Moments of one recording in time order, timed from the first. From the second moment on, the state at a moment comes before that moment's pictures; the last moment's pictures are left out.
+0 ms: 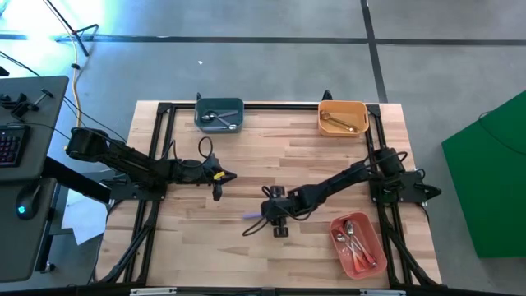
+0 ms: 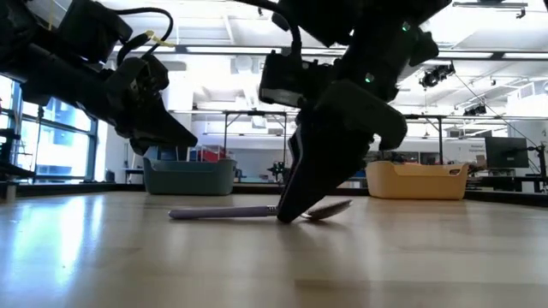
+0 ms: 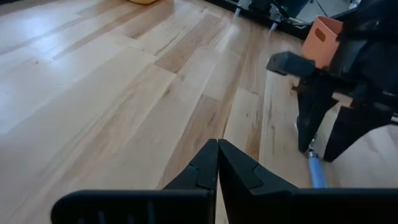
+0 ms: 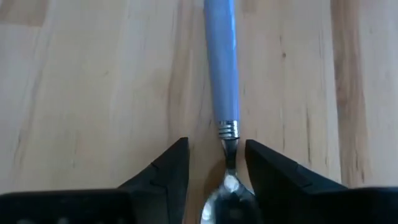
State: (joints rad) left arm -0.07 1.29 0.19 0.70 -0.22 -0.39; right arm 0.29 2.02 1.21 -0.19 0.09 0.18
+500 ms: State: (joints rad) left arm -0.13 1.29 0.23 0.63 0.03 -0.49; right arm 0.28 2.04 1.23 -0.18 0.17 0.02
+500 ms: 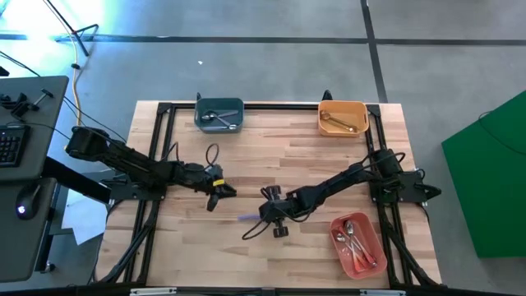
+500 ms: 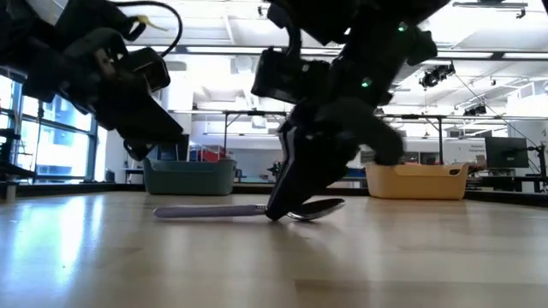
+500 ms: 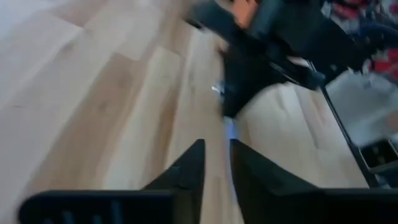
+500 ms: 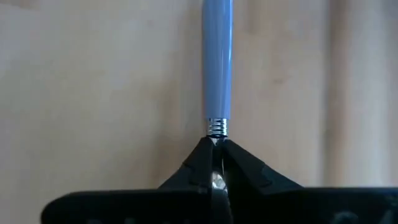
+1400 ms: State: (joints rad) left arm -0.32 1.29 0.56 -0.07 -0.48 -0.15; right arm 0.09 2.04 1.45 -0.26 0.23 -0.27
